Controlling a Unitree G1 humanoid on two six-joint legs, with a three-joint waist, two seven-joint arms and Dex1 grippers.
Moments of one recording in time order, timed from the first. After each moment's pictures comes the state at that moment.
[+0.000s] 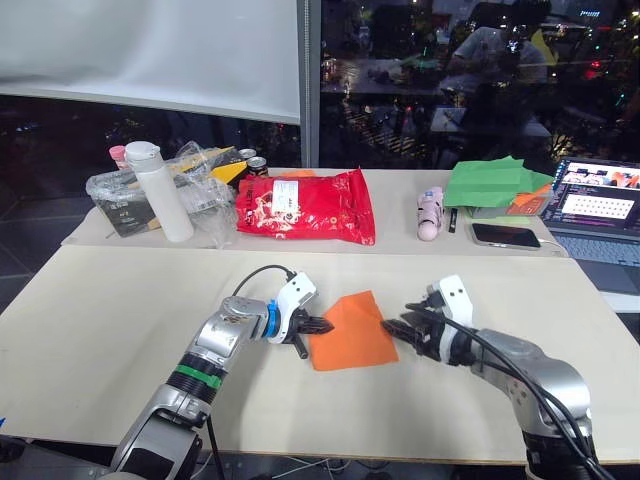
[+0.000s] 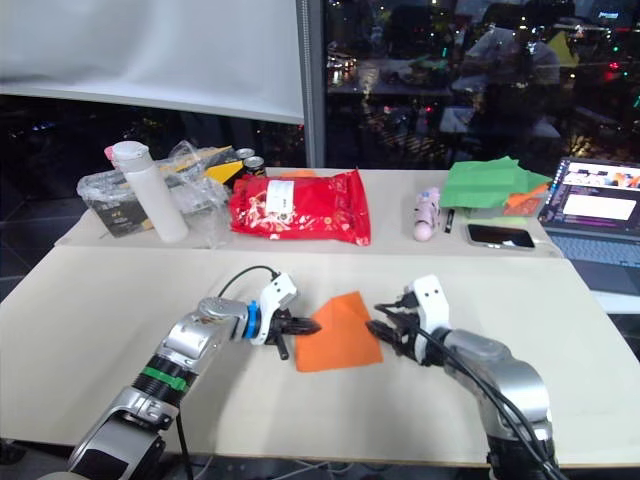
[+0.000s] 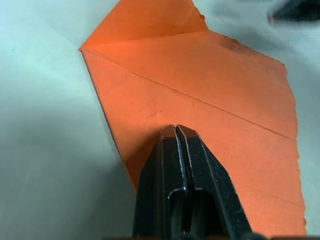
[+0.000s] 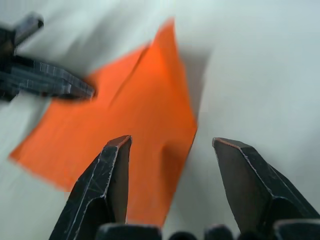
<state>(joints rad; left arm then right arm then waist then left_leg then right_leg) -0.63 0.34 -0.28 0.30 -0.16 0.60 -0.98 -0.27 -0.40 -0.10 -0.38 0.35 1.03 0.55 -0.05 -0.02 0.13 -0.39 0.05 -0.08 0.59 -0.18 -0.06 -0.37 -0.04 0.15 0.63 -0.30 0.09</state>
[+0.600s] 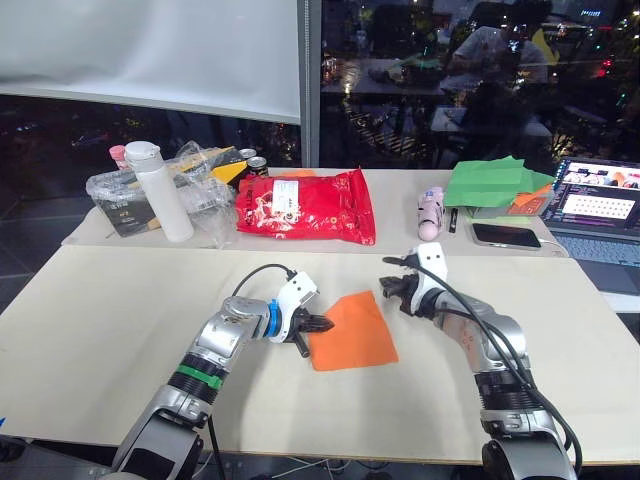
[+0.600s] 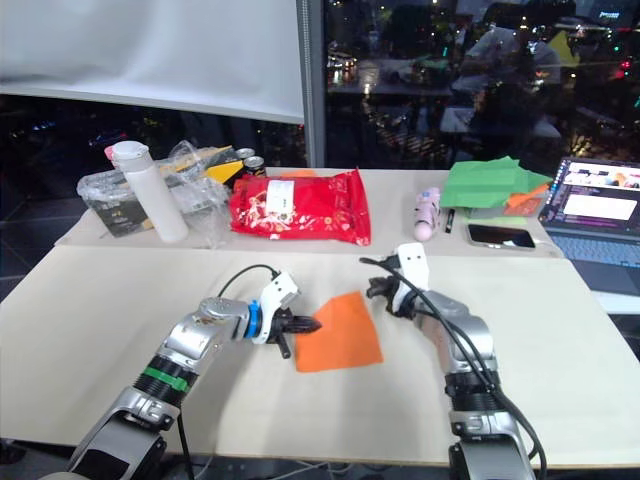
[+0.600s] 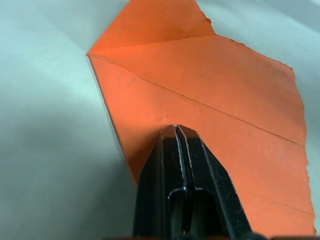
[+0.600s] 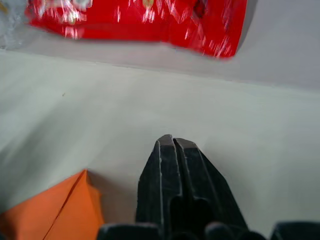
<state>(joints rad) -0.63 0.34 -0.28 0.30 -0.16 0.59 -0.95 -0.55 -0.29 -0.05 0.11 0.28 0.78 0.42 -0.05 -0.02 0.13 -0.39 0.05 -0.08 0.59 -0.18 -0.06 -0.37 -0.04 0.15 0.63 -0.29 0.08</state>
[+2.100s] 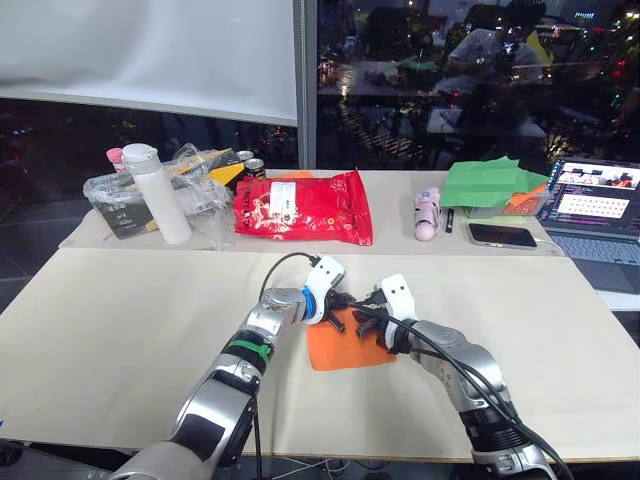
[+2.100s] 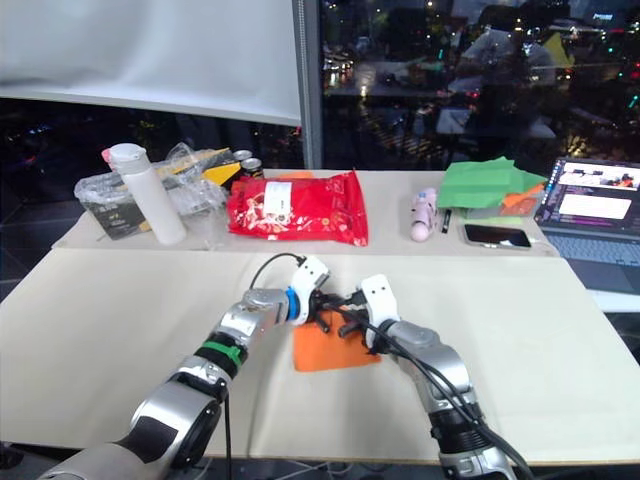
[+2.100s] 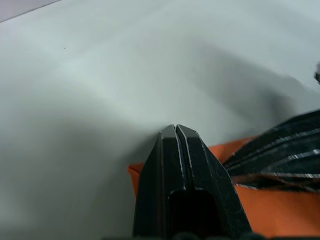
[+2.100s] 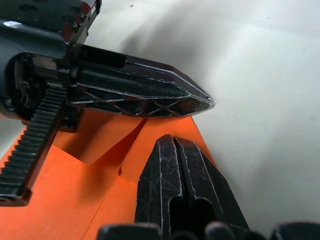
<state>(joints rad) -0.86 0.07 -0.19 0.82 -0.07 0.31 -0.71 -0.39 -0.25 0.13 -0.07 0.24 0.81 0.38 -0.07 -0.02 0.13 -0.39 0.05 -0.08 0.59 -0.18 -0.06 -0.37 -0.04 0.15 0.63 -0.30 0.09</state>
